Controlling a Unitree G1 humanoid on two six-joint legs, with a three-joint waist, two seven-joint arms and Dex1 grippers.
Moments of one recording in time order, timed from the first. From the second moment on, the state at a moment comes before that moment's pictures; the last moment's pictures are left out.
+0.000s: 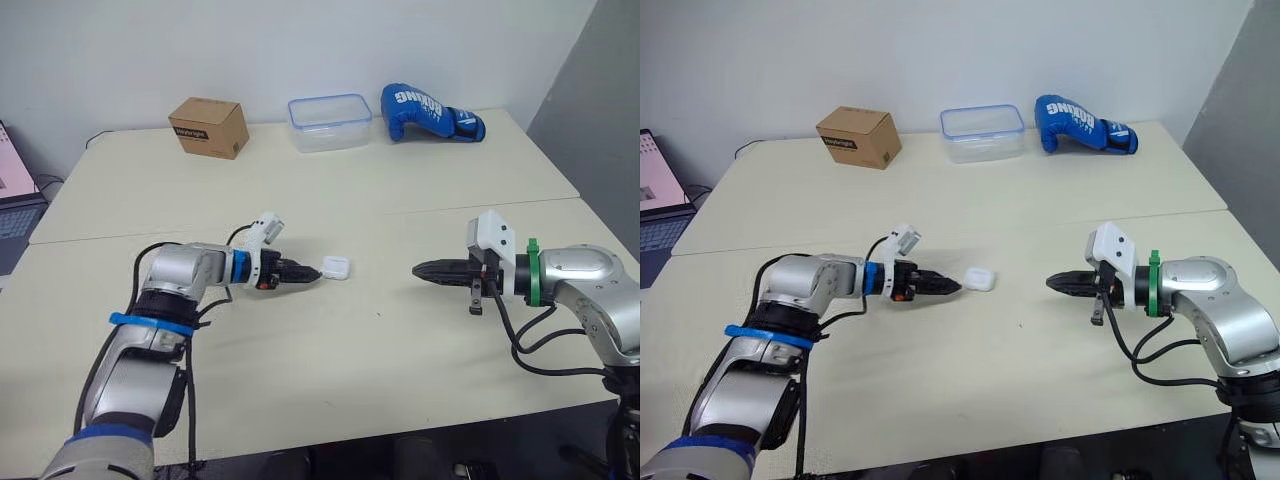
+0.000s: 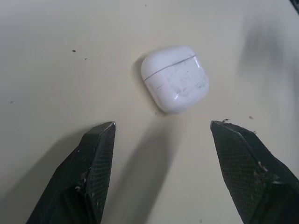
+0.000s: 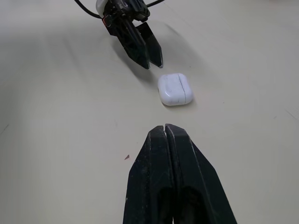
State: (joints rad) left arm -0.76 0.58 -0.15 0.42 -0.38 0.92 -1.03; right arm -0.43 -0.82 0.05 -0.29 0.45 0.57 1.06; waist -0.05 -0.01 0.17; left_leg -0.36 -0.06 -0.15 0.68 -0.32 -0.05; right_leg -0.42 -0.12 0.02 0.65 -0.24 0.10
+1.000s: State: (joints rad) left arm 0.17 0.41 0.24 -0.43 -0.39 0.54 -0.52; right arm 0.07 -0.68 -0.03 -0.52 0.40 0.41 0.82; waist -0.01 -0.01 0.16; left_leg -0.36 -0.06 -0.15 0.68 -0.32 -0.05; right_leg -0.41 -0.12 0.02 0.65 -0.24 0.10
